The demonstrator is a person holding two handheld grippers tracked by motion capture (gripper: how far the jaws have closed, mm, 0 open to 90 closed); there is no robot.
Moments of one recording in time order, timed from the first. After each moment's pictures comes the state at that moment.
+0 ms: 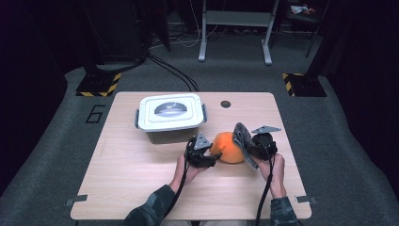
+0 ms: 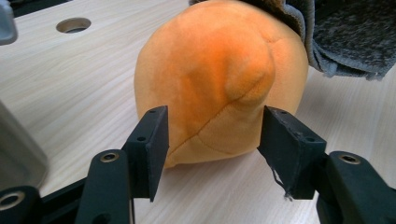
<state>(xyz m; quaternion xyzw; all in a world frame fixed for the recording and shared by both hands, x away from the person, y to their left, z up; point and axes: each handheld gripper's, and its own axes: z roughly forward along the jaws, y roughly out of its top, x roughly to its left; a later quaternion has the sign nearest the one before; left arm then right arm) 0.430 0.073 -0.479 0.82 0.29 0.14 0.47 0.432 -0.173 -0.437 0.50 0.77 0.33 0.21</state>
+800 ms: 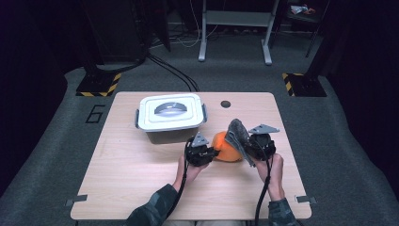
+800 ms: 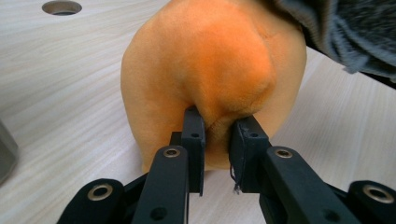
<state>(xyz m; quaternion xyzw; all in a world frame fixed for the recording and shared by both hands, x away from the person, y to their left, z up) 0.433 0.078 -0.486 0.80 0.33 0.09 0.50 0.411 -0.153 -0.408 0.46 0.78 0.35 0.25</state>
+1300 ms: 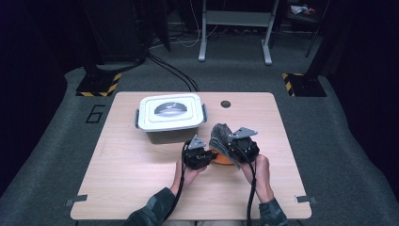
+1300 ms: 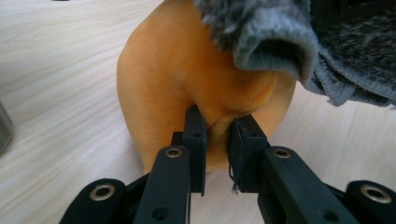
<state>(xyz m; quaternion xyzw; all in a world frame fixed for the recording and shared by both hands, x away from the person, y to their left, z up) 0.426 0.086 -0.492 0.79 0.34 0.09 0.50 0.407 -0.106 -0.414 0.41 0.81 0.33 0.25</state>
